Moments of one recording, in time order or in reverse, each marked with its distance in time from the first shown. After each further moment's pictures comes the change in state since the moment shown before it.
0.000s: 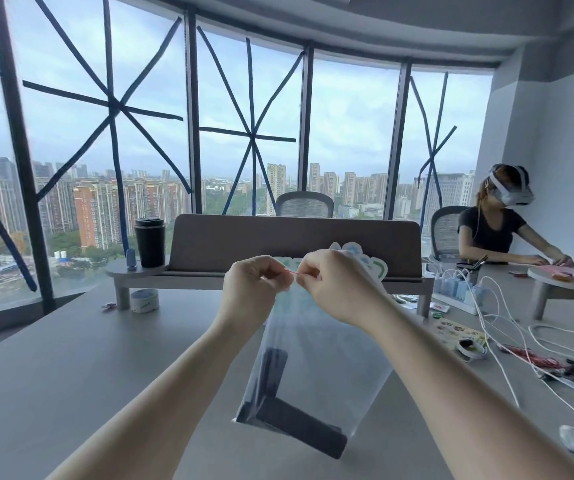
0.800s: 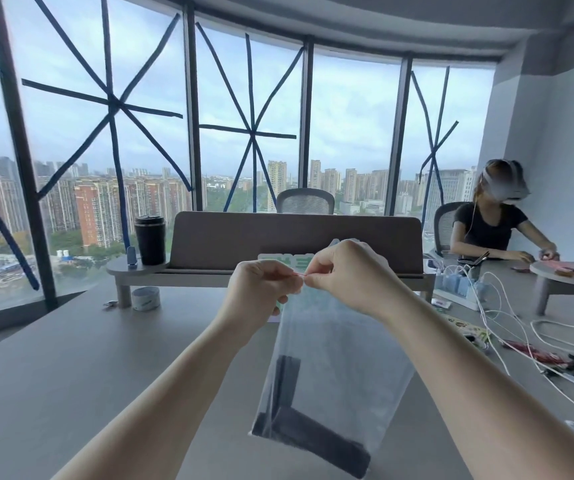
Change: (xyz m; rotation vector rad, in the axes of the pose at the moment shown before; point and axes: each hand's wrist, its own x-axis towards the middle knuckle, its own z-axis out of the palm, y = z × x) left_hand -0.008 0.006 0.002 -0.050 -0.126 -0.090; right_hand -0.001 0.009 -0.013 0.042 0.006 0.025
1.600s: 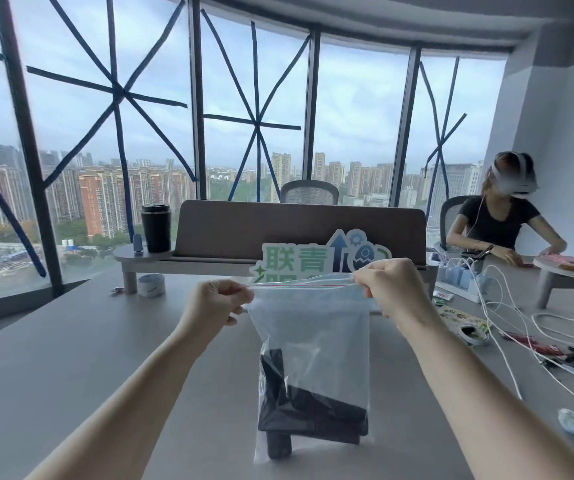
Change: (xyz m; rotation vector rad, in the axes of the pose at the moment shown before) left_hand -0.006 -0.068 -0.056 0.157 0.137 -0.140; right_hand -0.022 0.051 0.021 0.384 0.204 0.504
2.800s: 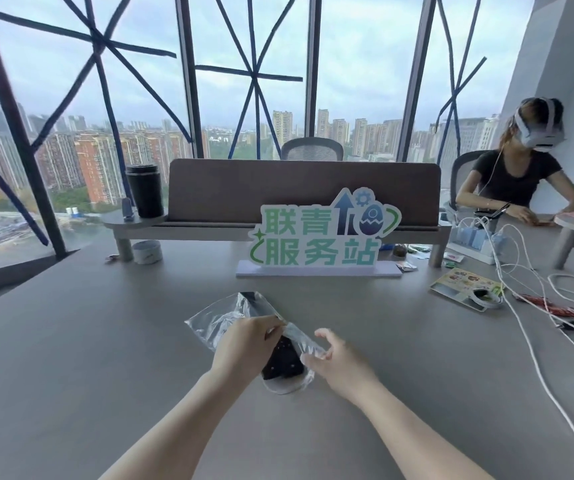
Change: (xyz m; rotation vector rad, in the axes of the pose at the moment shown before) left_hand -0.025 -0.098 0.069 0.656 -0.141 0.225; right_hand -0.039 0.144 0.125 -0.245 -0.555 0.139
